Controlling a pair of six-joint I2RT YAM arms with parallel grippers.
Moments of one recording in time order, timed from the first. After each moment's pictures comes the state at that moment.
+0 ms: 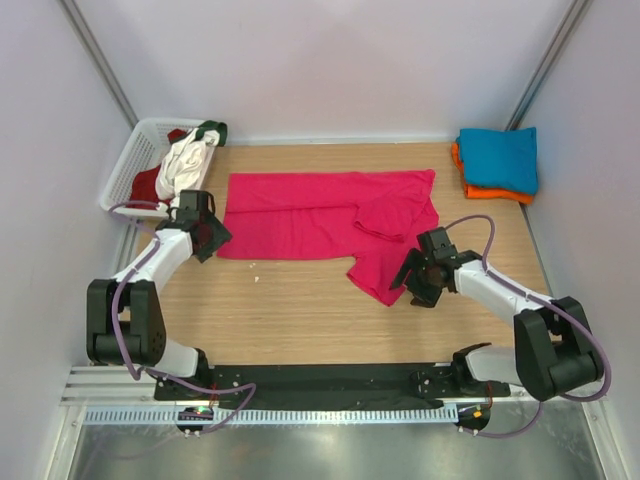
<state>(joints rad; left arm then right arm) -0.05 1.46 0.92 -0.46 -0.15 -0.76 0.31 1.27 0.61 -0.50 -0.09 0.86</state>
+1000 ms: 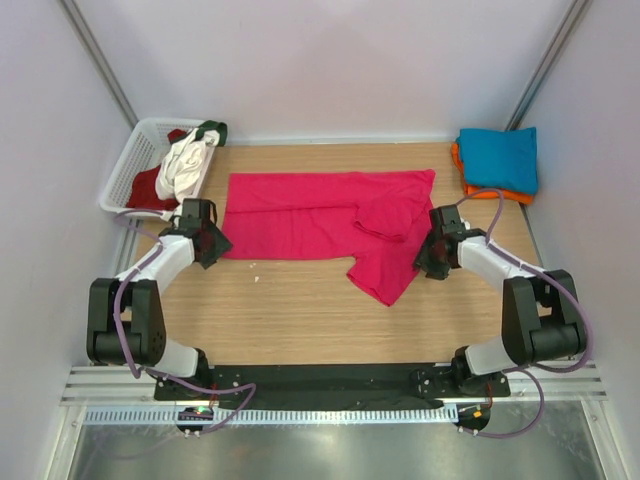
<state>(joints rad) -0.06 1.46 0.84 -0.40 -0.13 -0.76 0.16 1.44 0.77 -0.48 0.06 0.65</state>
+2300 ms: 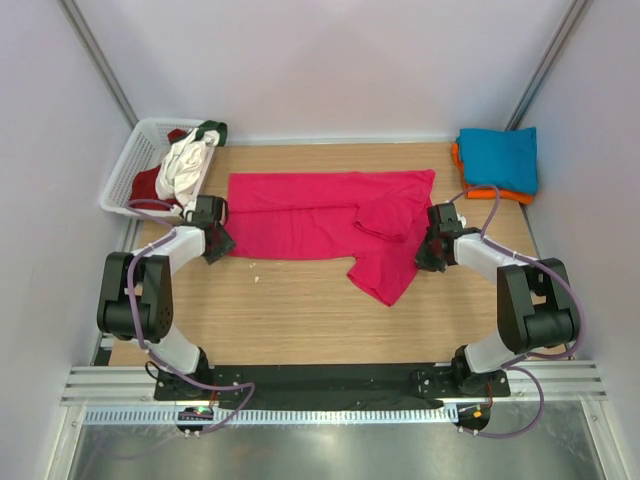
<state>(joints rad) -0.10 1.62 0.89 -0.34 -0.25 -0.71 0.16 1.52 0.78 -0.36 0.06 0.62</state>
